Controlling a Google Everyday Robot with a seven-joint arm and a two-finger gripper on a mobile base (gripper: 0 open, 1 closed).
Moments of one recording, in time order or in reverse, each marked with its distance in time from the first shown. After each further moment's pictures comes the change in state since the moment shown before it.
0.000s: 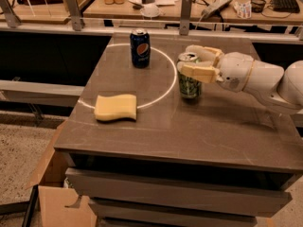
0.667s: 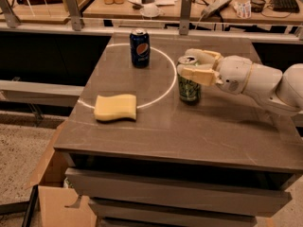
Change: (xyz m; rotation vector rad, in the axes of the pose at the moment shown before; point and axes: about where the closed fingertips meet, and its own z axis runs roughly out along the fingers) arm 0.009 0.002 -0.001 -0.009 0.001 0.023
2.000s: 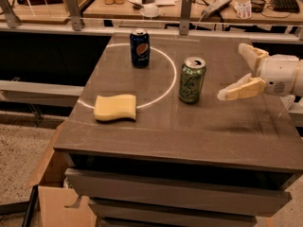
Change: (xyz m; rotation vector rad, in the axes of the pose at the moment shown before) arm -0.002 -0.017 -0.097 0.079 0.234 -0.062
